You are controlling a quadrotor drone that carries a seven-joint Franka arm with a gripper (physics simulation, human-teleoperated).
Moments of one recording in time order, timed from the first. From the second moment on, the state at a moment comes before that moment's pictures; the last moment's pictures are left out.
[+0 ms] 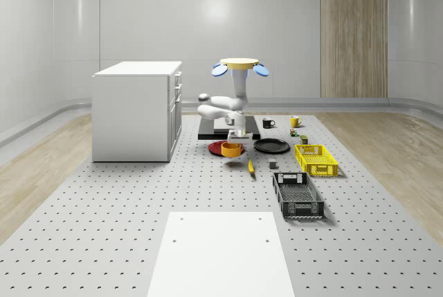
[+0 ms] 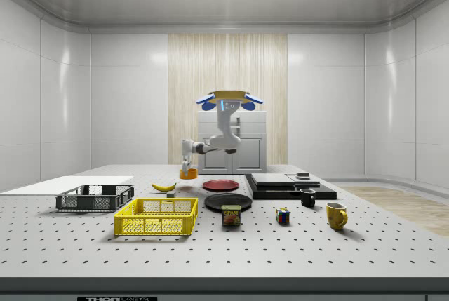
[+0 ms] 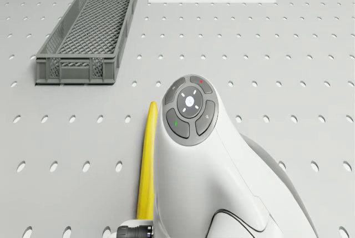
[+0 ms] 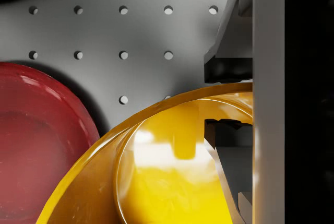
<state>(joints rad) -1.13 -1.54 1.35 -2.86 -1.79 1.60 1.64</state>
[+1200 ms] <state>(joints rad) -1.13 -1.55 1.35 -2.86 -1.78 1.61 1.64</state>
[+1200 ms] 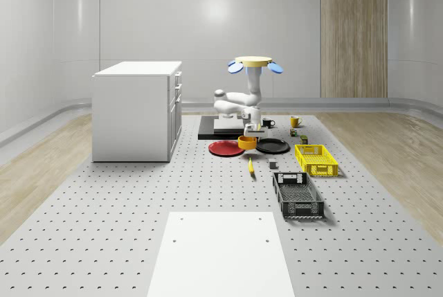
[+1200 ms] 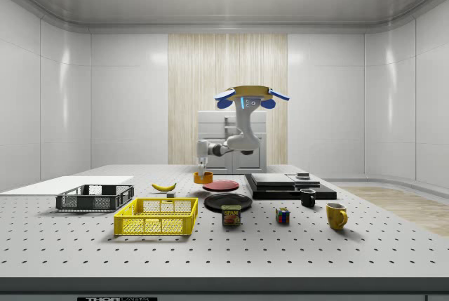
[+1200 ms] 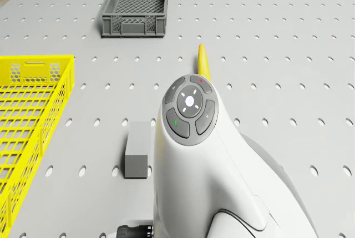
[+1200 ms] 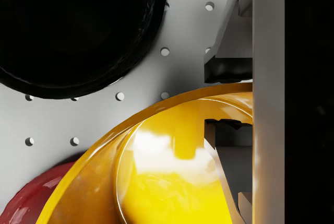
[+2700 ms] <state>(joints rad) -1.13 -1.56 1.36 -2.86 -1.78 1.62 1.65</state>
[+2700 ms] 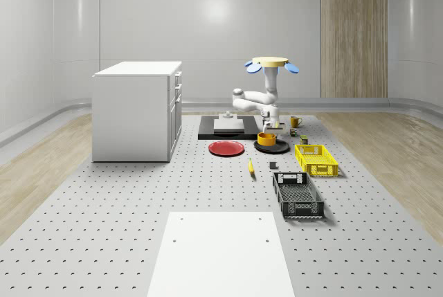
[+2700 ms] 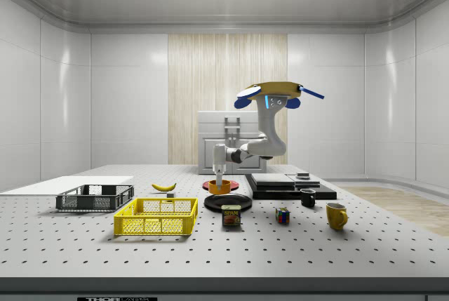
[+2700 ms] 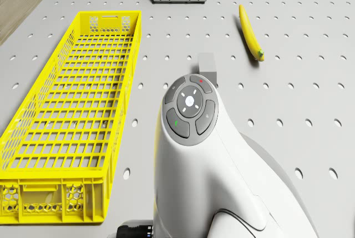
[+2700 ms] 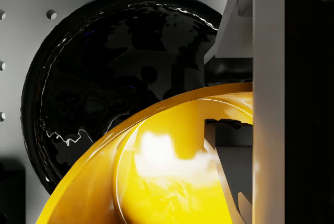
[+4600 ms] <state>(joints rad) -1.01 -1.59 1.34 -2.93 -1.79 1.63 1.59</state>
